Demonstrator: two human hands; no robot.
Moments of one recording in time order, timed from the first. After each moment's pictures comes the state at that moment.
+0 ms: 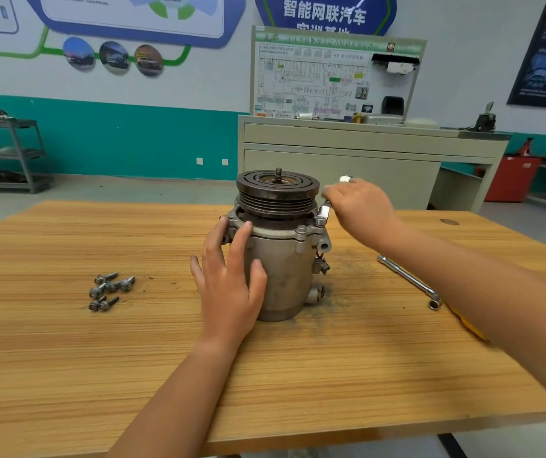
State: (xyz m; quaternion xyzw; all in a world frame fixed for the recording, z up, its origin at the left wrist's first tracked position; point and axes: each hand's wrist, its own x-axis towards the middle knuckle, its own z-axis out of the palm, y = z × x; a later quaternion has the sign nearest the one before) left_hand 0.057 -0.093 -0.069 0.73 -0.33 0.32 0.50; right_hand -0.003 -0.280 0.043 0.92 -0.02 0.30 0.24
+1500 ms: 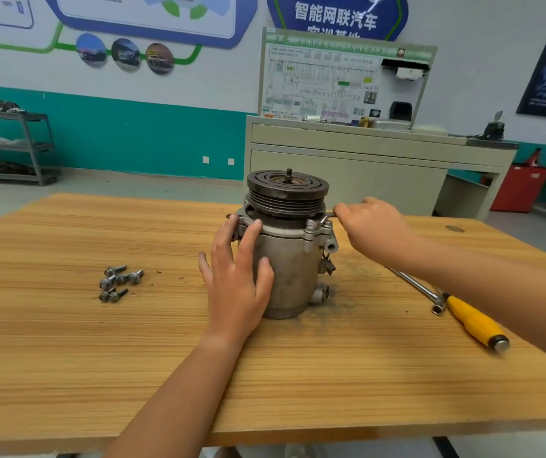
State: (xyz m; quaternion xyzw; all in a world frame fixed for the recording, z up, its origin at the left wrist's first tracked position) left_hand 0.058 -0.092 -0.072 0.73 -0.33 0.32 0.50; right_hand -0.024 -0.260 0.039 0.92 -0.03 0.23 0.32
